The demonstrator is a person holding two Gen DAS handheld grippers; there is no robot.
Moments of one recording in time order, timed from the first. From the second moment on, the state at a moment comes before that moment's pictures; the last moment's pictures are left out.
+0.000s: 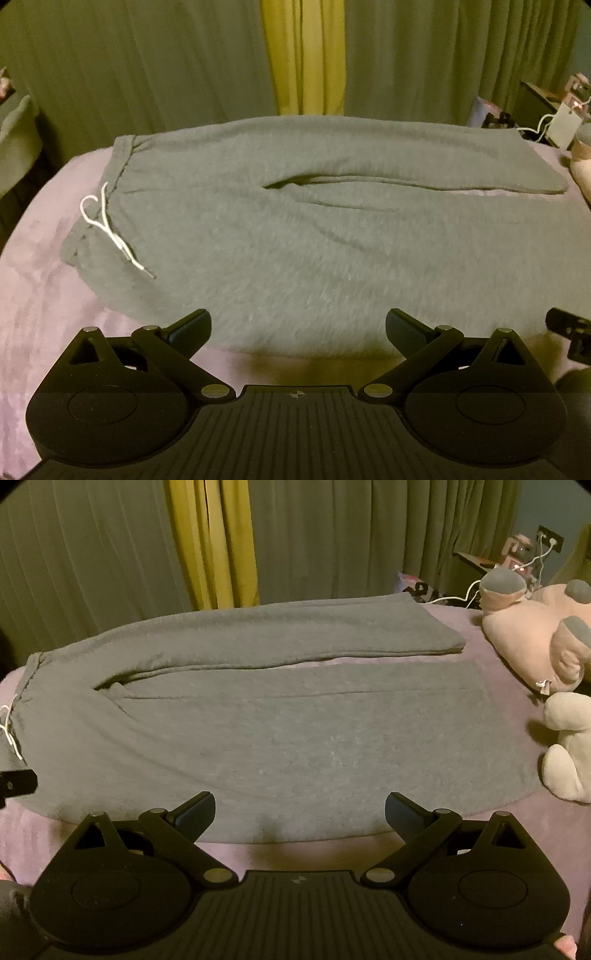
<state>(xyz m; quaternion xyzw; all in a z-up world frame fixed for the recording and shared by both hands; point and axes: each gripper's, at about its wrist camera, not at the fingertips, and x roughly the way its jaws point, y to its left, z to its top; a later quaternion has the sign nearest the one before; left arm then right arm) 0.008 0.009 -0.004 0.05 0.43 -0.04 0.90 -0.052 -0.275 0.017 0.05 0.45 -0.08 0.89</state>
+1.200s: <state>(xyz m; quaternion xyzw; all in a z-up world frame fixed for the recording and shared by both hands) 0.165 0.084 -0.150 -0.07 0.31 0.17 0.93 0.428 -0.401 -0.087 0.24 0.46 -0.23 0.83</state>
